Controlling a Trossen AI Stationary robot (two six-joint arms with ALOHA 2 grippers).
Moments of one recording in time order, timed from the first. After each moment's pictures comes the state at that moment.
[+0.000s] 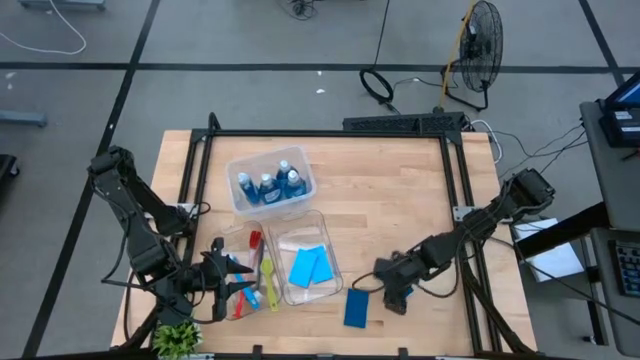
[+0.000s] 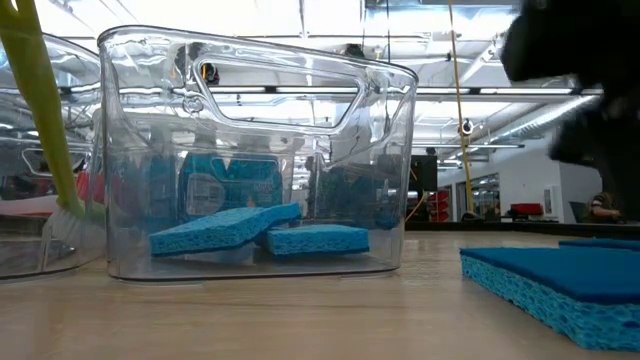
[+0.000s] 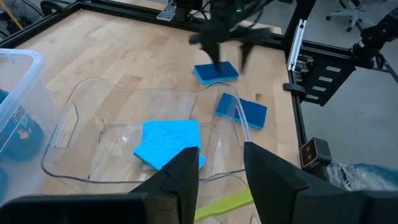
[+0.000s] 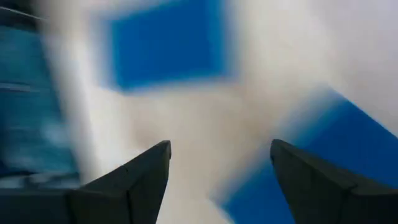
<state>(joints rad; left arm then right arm) -0.98 1.25 1.01 -0.57 -0.89 -0.89 0.54 1.53 0.81 -0.35 -0.12 0.91</state>
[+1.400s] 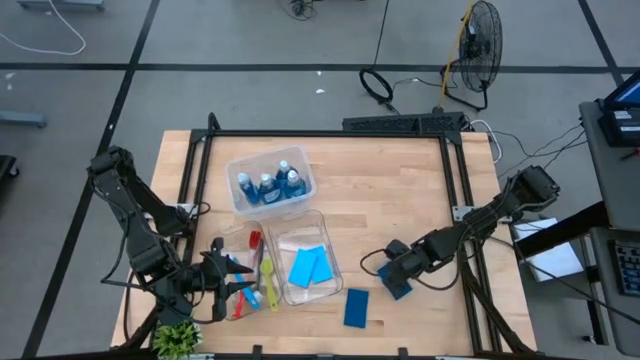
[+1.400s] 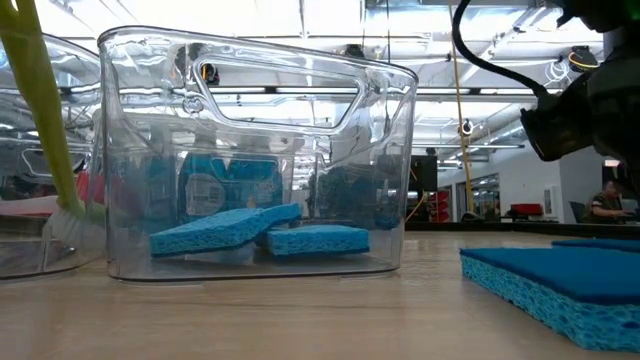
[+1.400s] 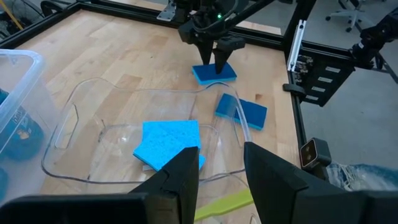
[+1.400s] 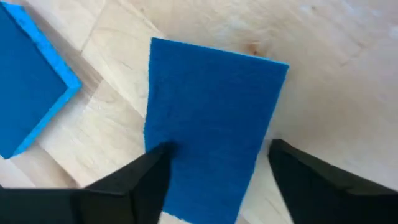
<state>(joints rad) -0.98 1.25 1.01 -0.57 -0.89 -0.89 0.52 1.53 0.57 -0.40 -0.09 1.37</state>
